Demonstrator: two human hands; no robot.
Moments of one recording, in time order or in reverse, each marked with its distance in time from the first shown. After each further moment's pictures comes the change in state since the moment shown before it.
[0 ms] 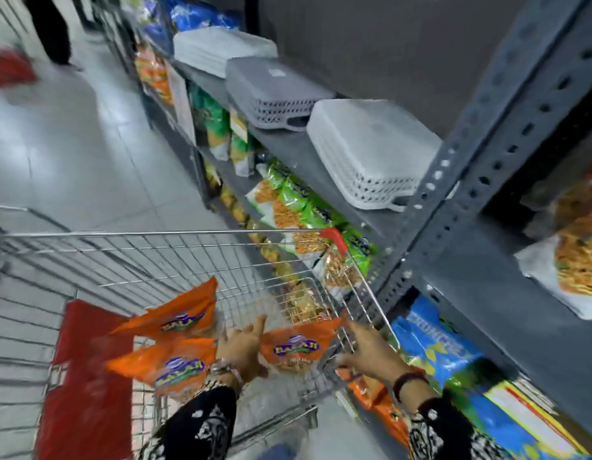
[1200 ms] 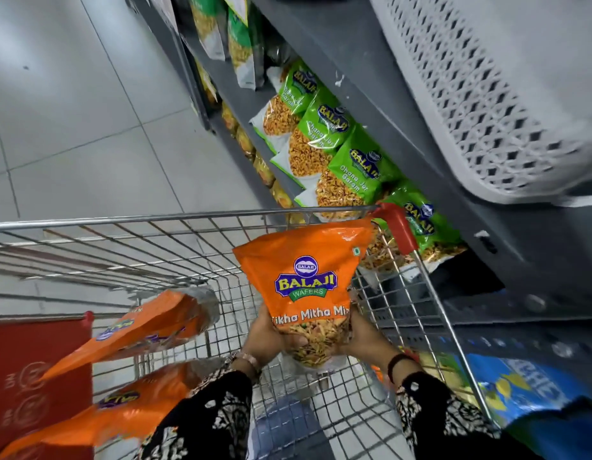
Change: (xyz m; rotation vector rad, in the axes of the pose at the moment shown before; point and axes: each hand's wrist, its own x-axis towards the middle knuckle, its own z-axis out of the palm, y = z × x) left_hand 0.151 -0.016 0.055 -1.290 -0.126 -0.277; right_hand 0.179 0.041 0.065 0.523 -0.286 0.143
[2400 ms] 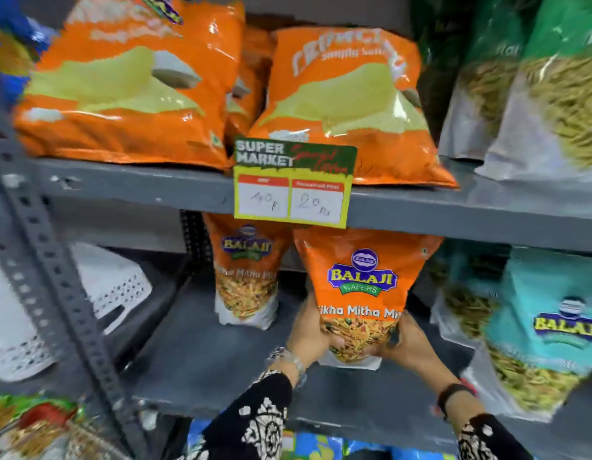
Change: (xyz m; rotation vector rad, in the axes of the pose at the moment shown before) left_hand -0.323 0.157 0.453 0.570 -0.760 0.988; right_hand -0.542 0.155 -0.181 0.146 1.399 -0.074
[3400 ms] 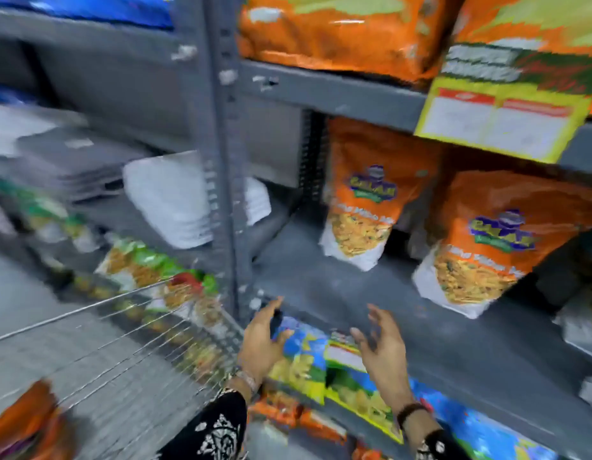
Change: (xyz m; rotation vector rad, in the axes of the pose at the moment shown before) left_hand -0.189 -0.125 -0.120 0.191 0.472 -0.308; right_hand -0.094 -0.051 0.184 0.223 -0.071 -0.120
